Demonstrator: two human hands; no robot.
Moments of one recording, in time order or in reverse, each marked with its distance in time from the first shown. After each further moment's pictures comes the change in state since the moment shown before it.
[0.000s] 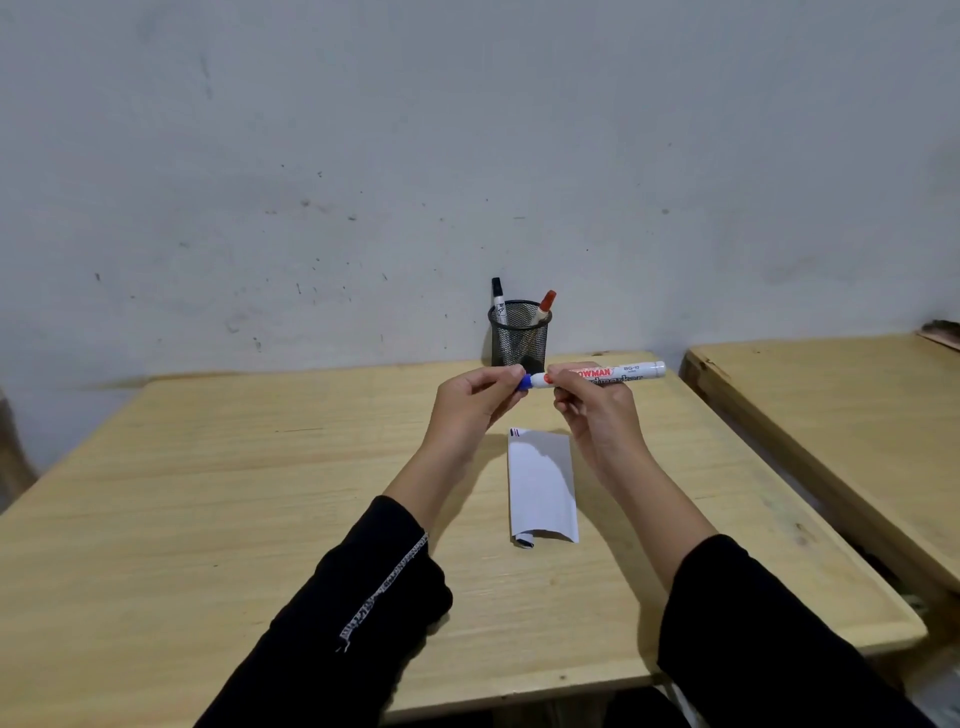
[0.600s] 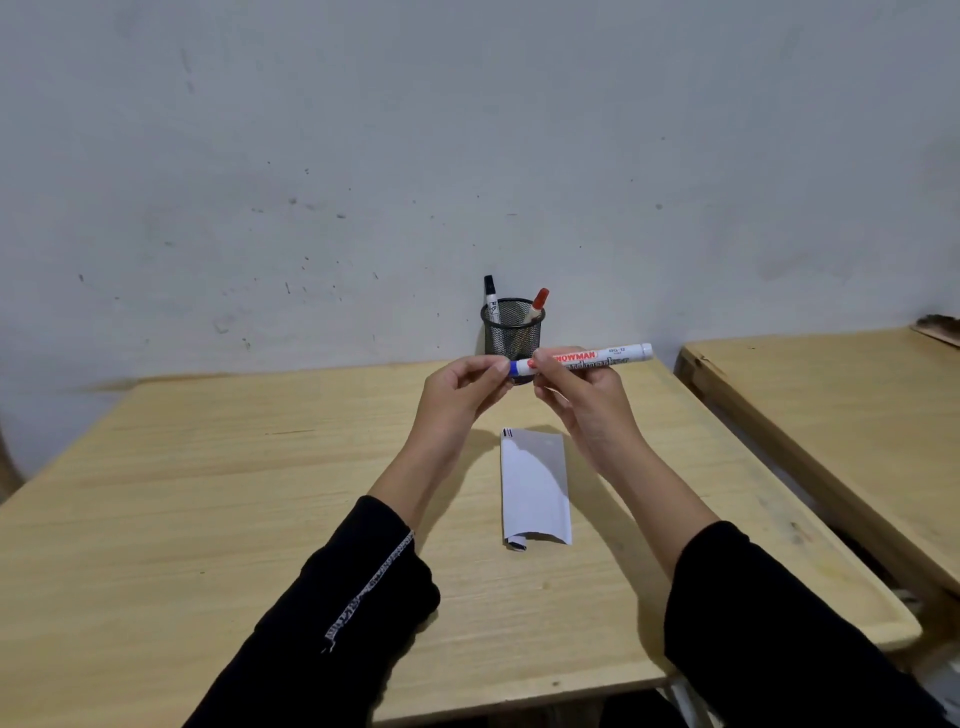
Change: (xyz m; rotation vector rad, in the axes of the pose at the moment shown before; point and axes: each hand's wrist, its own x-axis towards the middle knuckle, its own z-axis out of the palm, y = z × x) left_hand 0.006 0.004 -0.004 0.027 -0.014 0.074; right_hand 0.003 -0.010 0.002 -0.087 -0.153 -0.037
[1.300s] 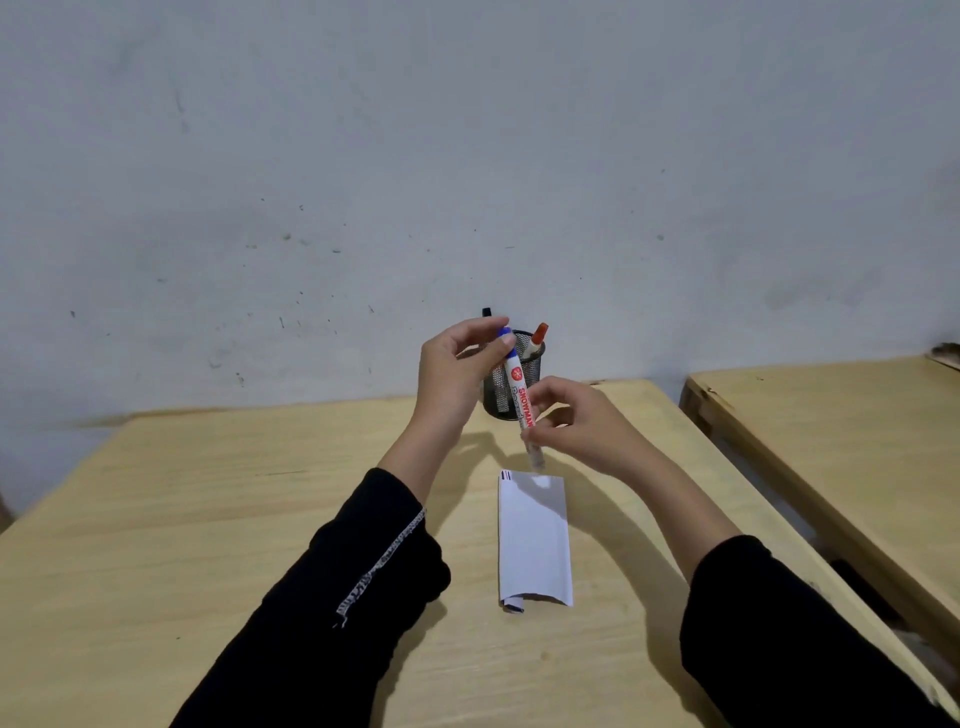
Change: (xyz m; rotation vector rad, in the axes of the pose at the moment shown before) left_hand 0.052 0.037 0.022 0.219 0.090 0.231; right_hand 0.035 -0.015 -0.017 -0.782 -0.273 -0.012
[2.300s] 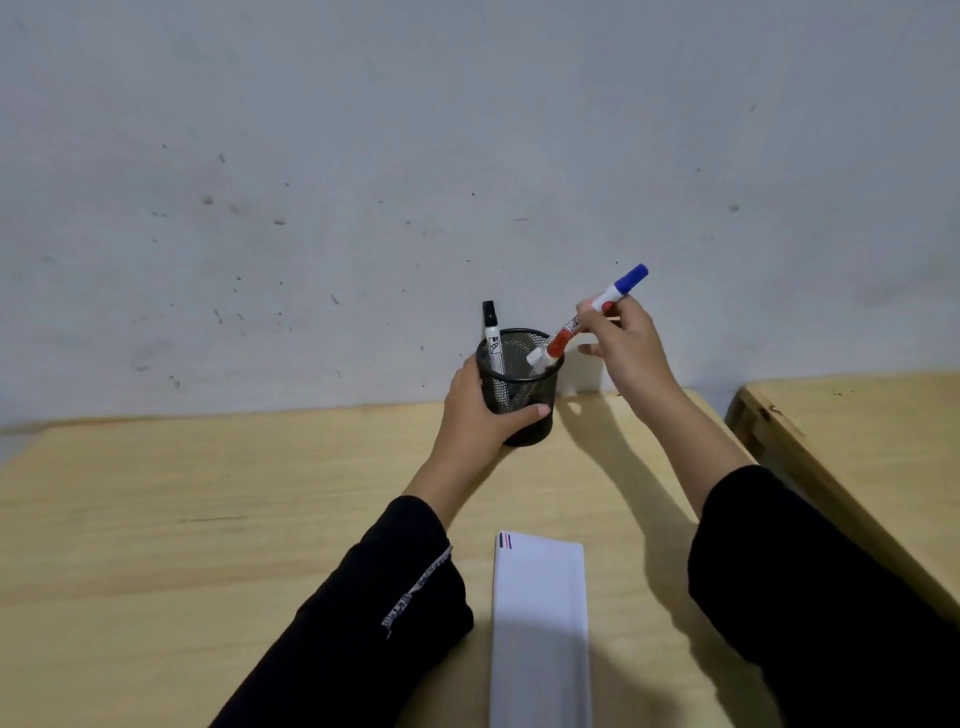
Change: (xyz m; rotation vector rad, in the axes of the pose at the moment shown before) left_hand 0.078 -0.132 0.007 0.369 -0.058 -0.072; right_hand 0.148 0.057 -0.041 0.275 0.411 0.018
